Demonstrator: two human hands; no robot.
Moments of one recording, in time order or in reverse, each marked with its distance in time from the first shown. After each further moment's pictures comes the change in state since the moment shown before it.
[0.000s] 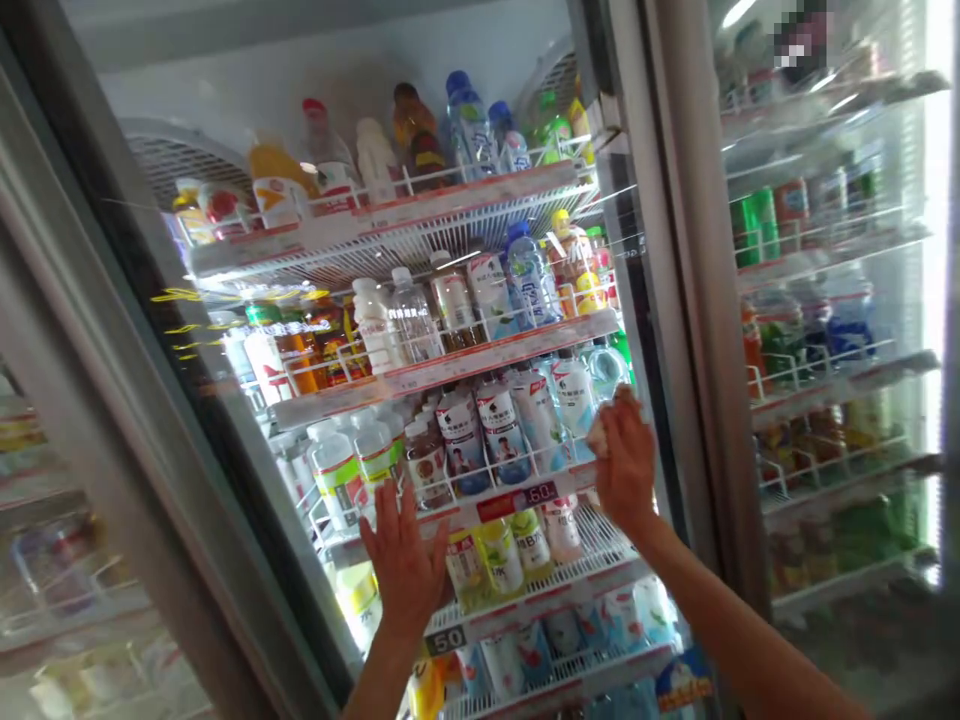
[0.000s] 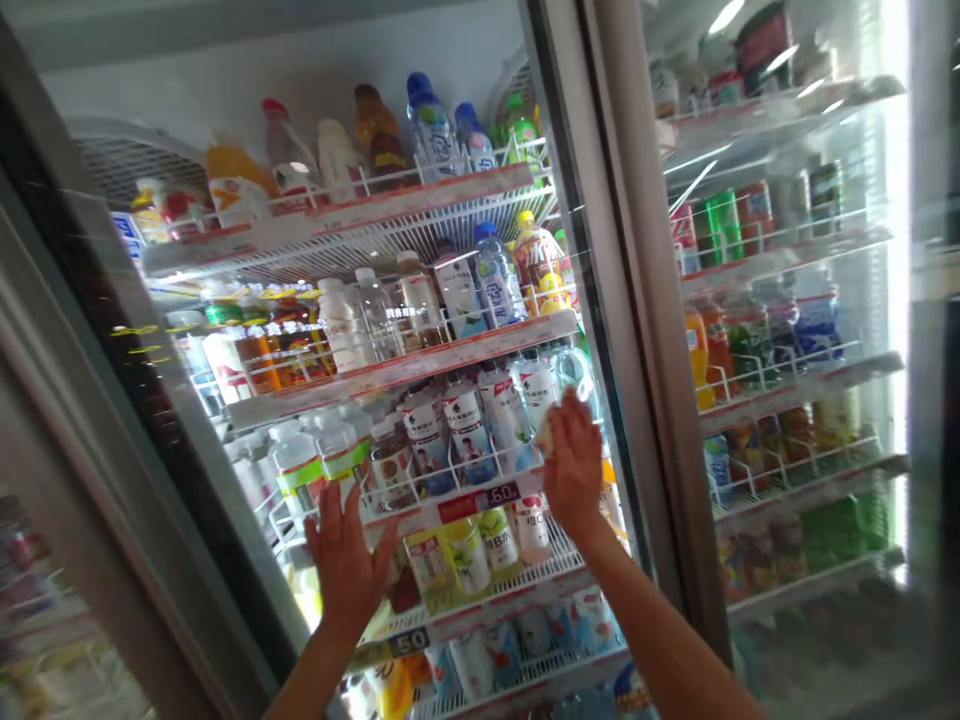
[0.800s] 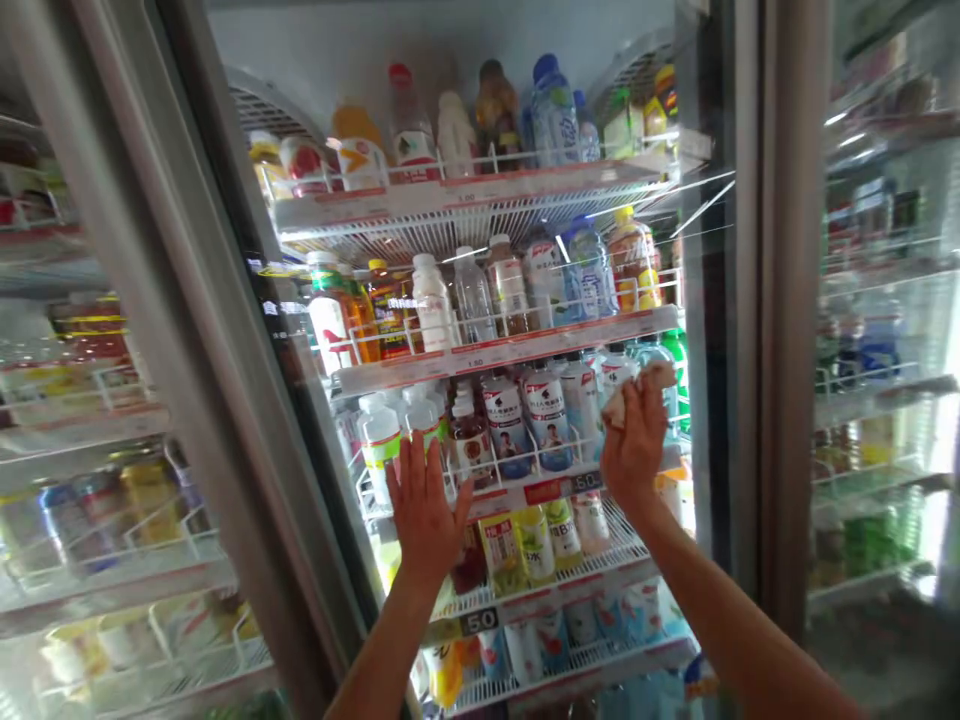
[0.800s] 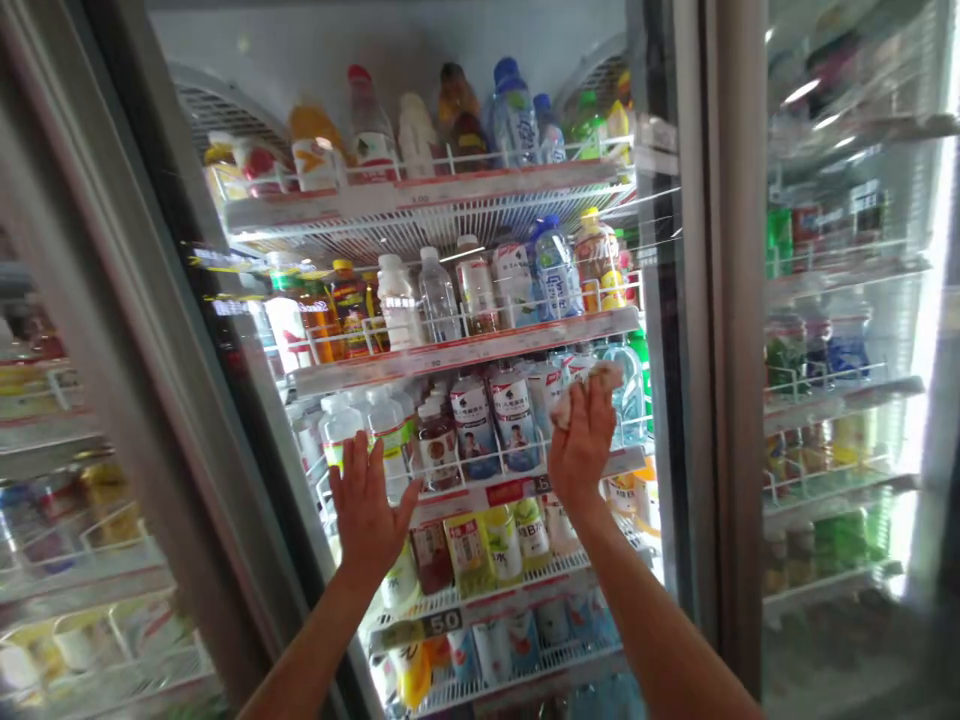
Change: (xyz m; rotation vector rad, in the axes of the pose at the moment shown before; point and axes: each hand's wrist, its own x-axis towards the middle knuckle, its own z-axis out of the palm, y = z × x) left_hand 0.025 -0.051 -0.011 -0.093 0.066 0.026; right_hand 0.015 -0.090 0.033 -0.012 0.111 0.024
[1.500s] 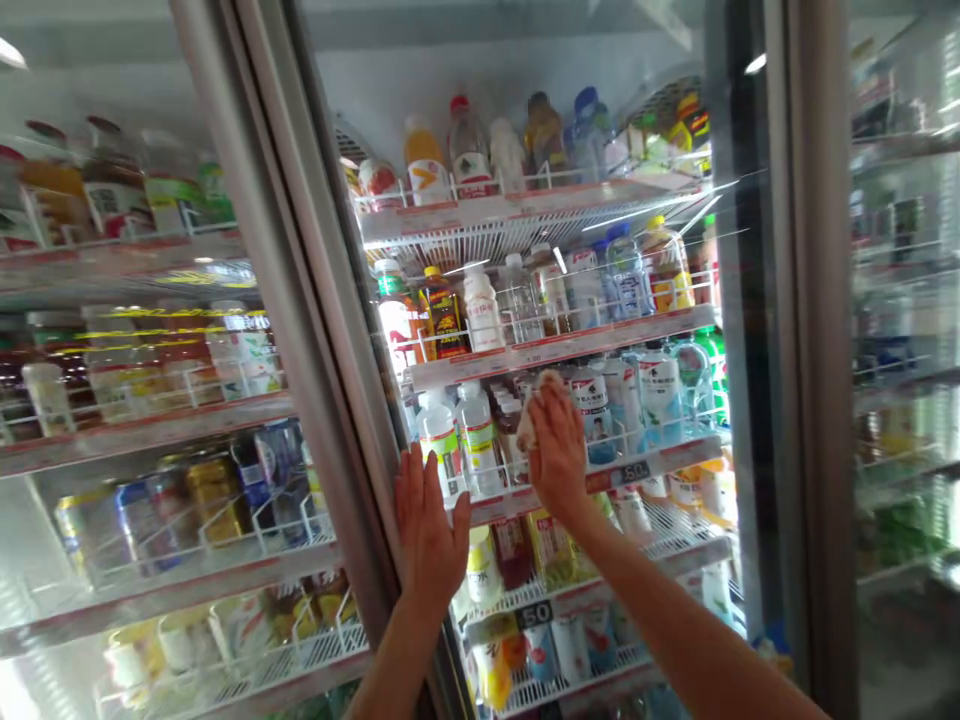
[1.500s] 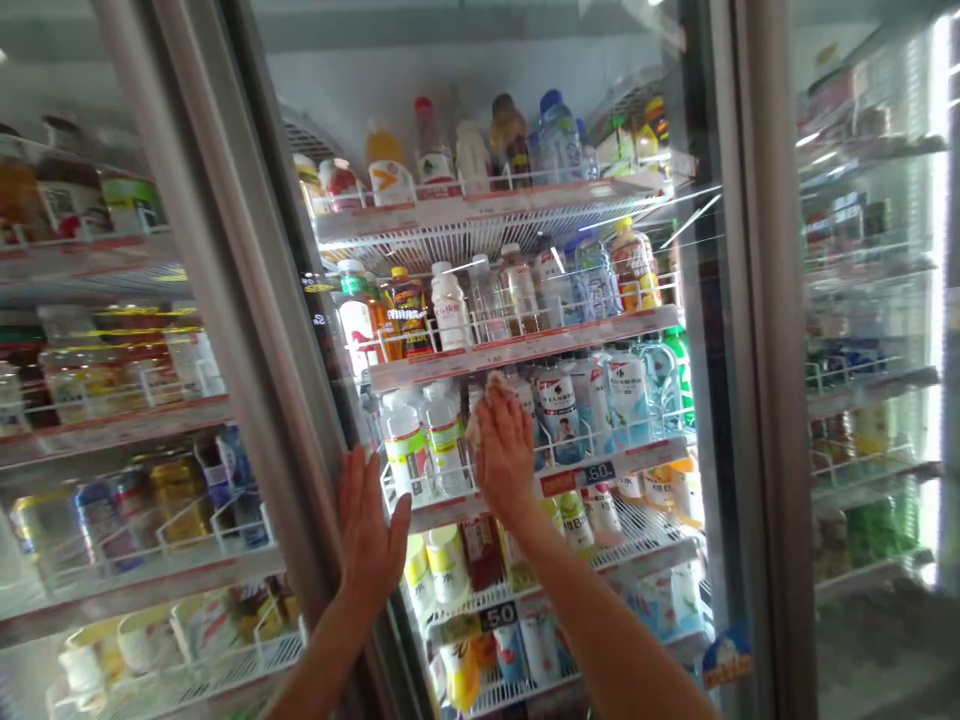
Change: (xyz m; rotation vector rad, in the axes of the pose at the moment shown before) left_hand -0.025 -0.078 -0.057 -0.163 -0.047 -0.097; right_hand -0.026 -0.165 0.042 0.083 -0.078 -0.178
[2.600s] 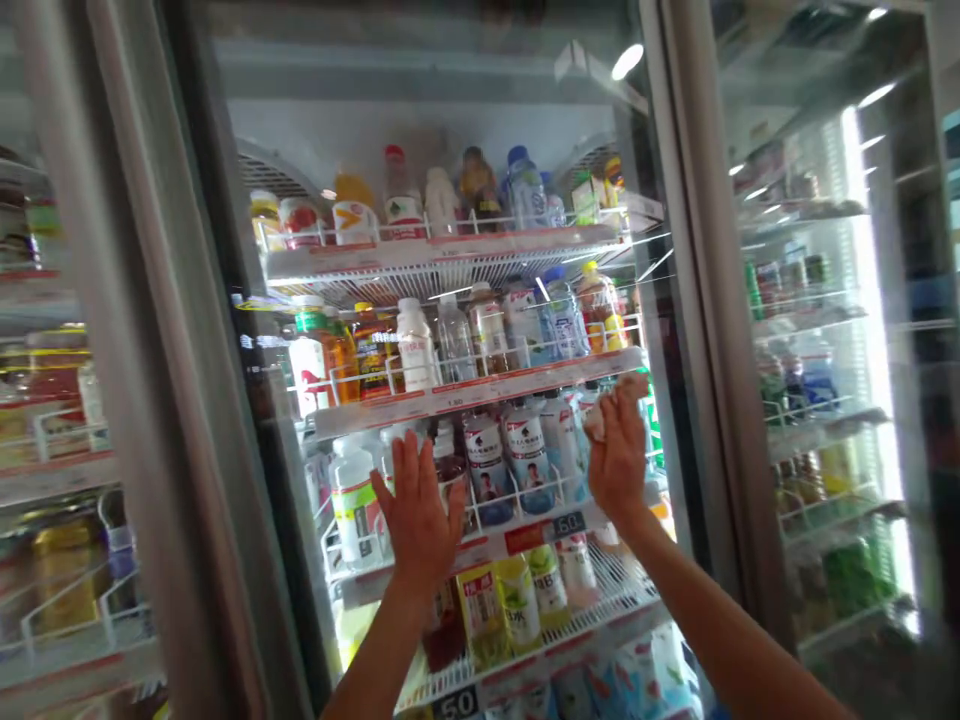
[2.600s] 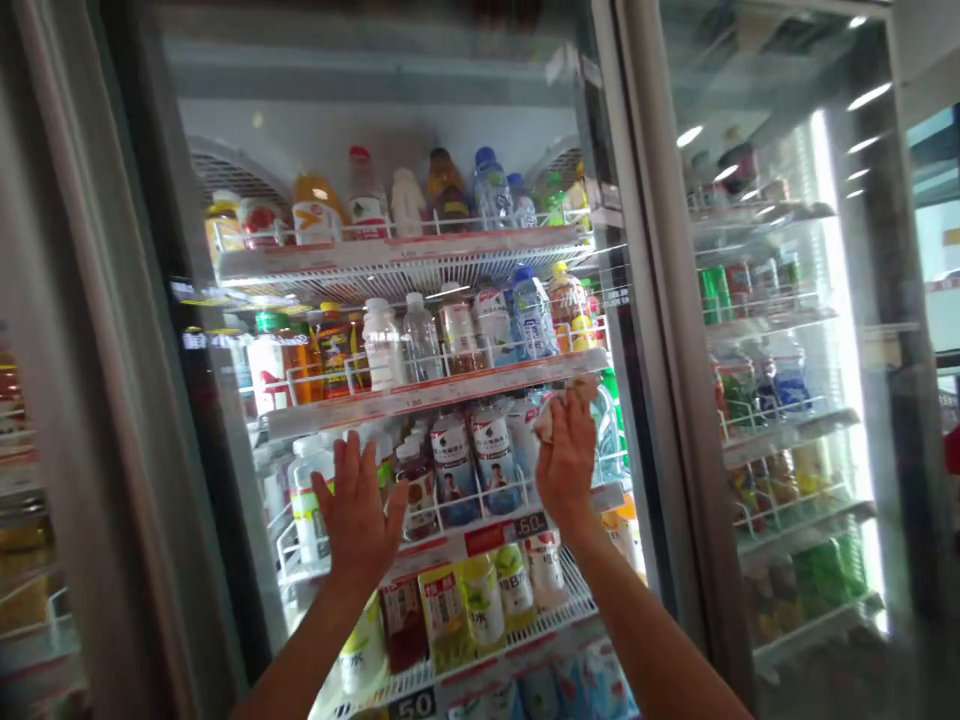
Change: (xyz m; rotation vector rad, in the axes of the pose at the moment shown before) left_hand 0.066 0.084 0.084 0.137 0.140 0.085; right_hand 0.022 0.200 -0.060 -0.058 0.126 0.082
